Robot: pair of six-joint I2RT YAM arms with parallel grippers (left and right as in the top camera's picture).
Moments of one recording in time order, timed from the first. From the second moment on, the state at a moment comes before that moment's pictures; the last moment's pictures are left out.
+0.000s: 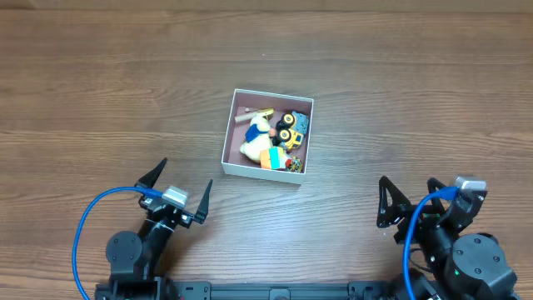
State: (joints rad) left arm 0.05 0.01 0.01 -0.05 0.43 0.21; right arm 0.55 0.36 0.84 -0.89 0.32 0.49
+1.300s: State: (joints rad) left arm 0.05 0.01 0.01 -0.05 0.43 0.22; right arm 0.08 0.30 0.77 -0.56 0.31 0.46
